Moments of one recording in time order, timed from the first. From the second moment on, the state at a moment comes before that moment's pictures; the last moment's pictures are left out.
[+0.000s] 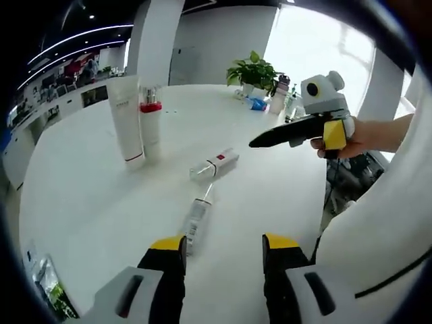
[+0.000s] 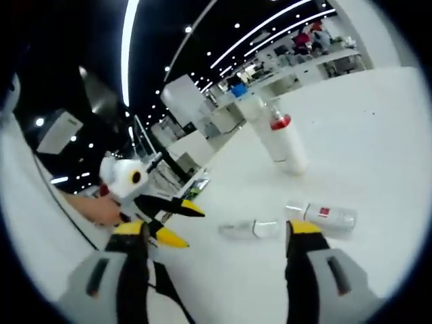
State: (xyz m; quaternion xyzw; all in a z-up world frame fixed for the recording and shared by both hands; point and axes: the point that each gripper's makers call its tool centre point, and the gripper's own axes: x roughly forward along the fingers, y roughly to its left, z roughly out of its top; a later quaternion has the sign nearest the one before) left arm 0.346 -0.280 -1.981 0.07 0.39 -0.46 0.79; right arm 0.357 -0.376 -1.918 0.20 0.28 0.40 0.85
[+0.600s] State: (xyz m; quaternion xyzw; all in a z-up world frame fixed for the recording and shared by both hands) left arm 0.375 -0.284 -2.021 0.17 0.43 -0.45 0.77; right arm 0.337 -0.398 -1.925 0.19 0.29 0.38 0.86
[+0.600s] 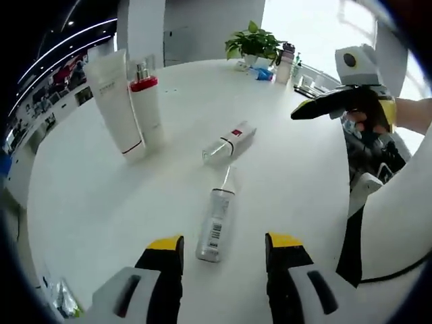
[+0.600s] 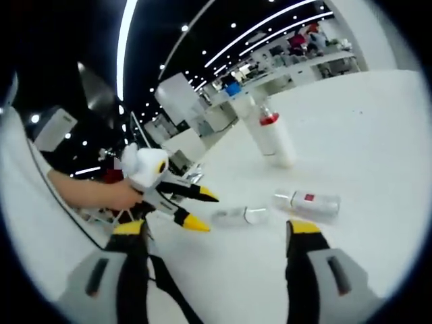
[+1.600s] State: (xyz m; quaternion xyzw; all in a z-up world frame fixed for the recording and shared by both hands) left arm 0.376 -0.304 -2.058 0.28 0.46 -0.47 0.71; right arm 0.330 -0.390 -1.927 0.17 0.31 0.40 0.85
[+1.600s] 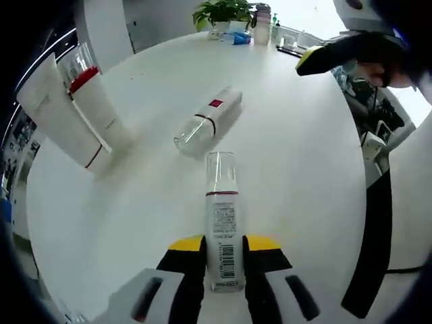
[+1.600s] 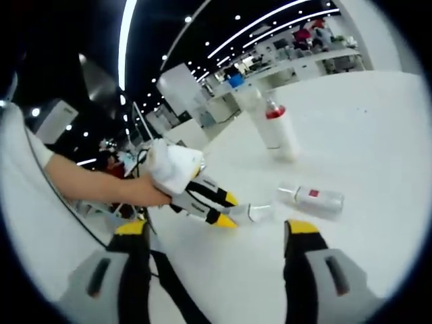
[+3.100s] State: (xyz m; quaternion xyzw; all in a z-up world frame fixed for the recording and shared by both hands) left arm 0.387 -0.266 -1.986 -0.04 0.42 -0.40 0.81; right arm 0.365 -0.345 -1.923 0.20 0.31 0.44 0.82
